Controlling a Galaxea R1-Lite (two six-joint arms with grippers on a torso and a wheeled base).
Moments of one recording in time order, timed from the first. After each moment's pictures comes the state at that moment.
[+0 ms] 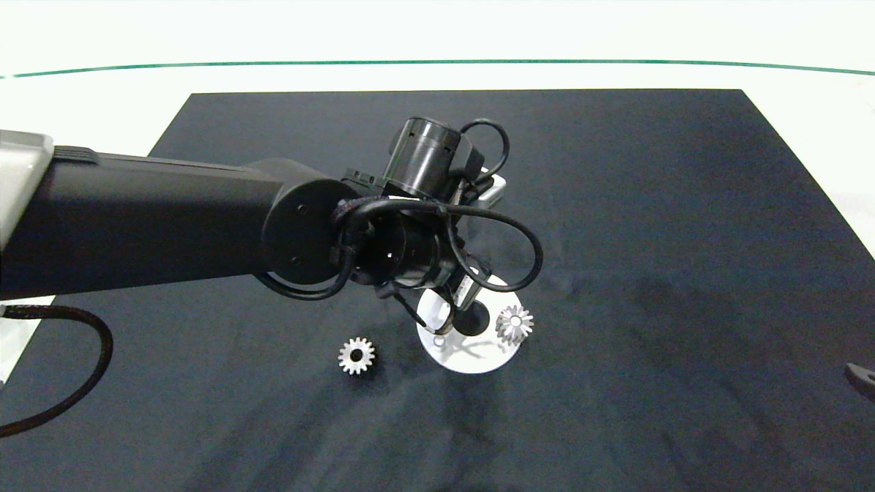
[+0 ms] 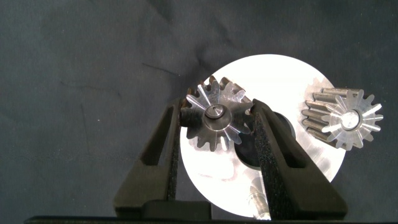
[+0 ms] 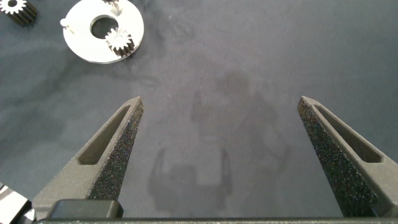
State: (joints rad) left arm -0.77 1.96 -1.65 0.30 0.23 0.20; right arm 0.57 0.78 -0.75 0.16 -0.21 -0.29
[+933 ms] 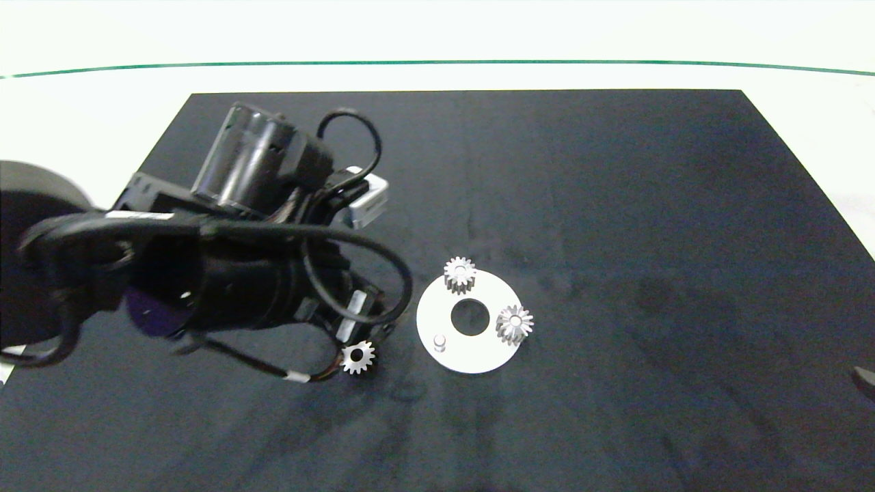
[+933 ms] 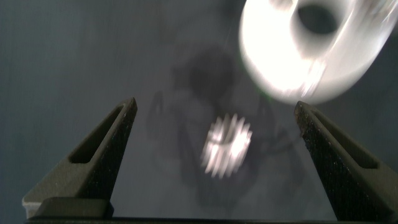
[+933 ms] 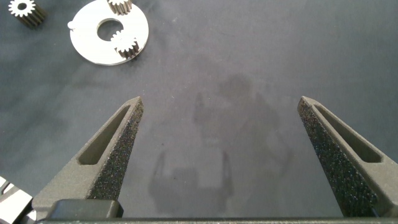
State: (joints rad) left arm -0.69 1.57 -1.21 0.31 0.25 0.10; right arm 0.57 0.77 -0.75 0.17 -0.20 -0.29
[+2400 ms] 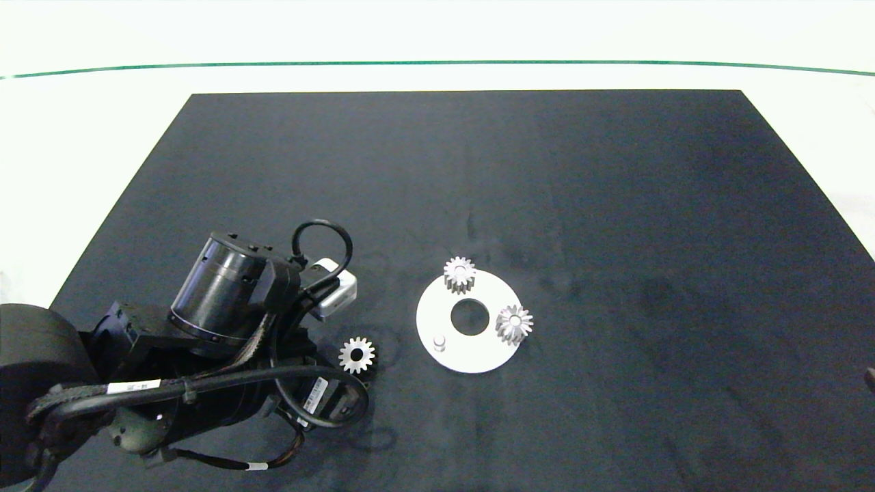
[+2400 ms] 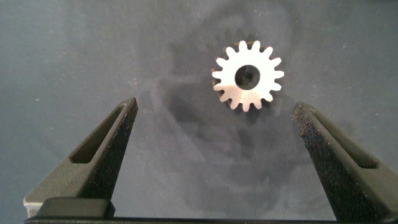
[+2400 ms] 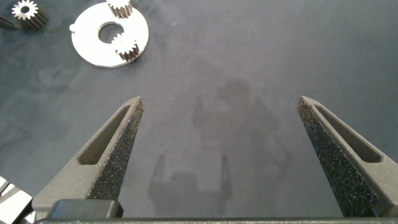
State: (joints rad) left arm -0.65 1.53 -0.84 0.05 0.26 0.15; right arm 0.57 0.75 -0.75 0.17 -0.19 -0.30
